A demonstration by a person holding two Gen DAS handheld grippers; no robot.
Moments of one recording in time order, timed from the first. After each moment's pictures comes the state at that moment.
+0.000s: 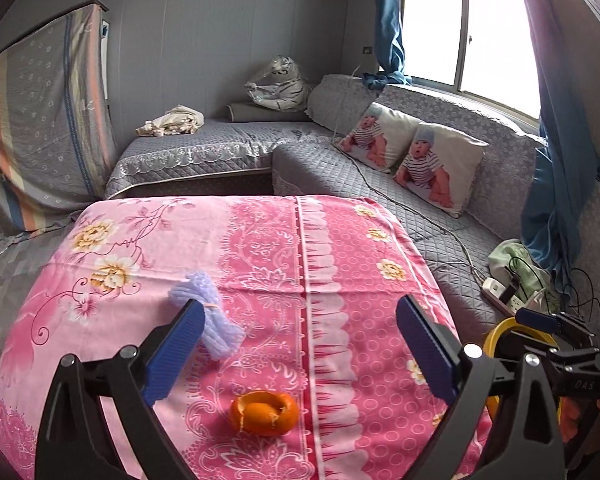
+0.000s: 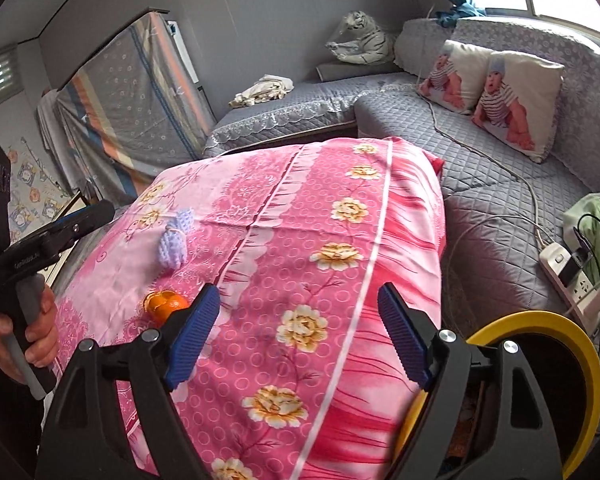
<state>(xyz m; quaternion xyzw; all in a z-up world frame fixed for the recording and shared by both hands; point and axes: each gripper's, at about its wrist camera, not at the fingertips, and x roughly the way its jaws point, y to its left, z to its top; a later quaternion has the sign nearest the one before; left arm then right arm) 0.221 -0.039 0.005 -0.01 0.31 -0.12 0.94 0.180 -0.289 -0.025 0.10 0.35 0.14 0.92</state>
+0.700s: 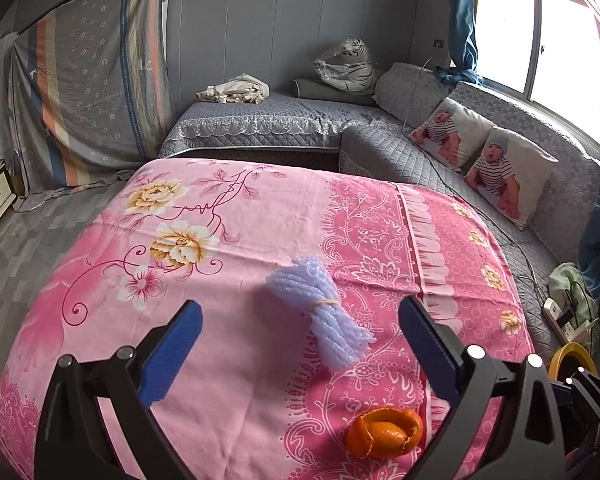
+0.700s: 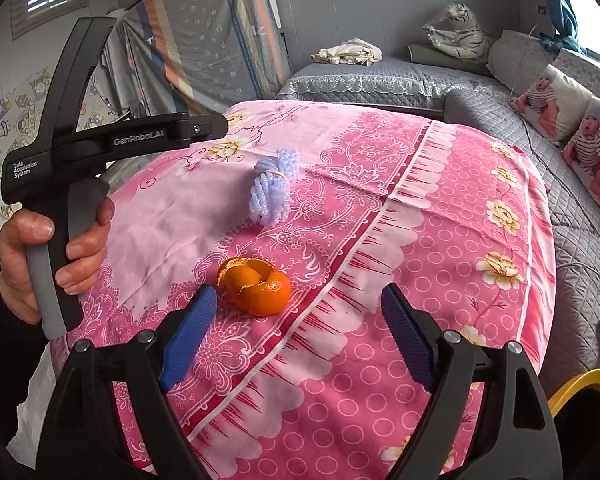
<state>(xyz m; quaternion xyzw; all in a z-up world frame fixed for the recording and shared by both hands) 0.276 0.044 -0.036 -0.04 0.36 -0.02 0.93 0.206 -0.139 -0.055 -0.01 0.38 0.25 0.89</state>
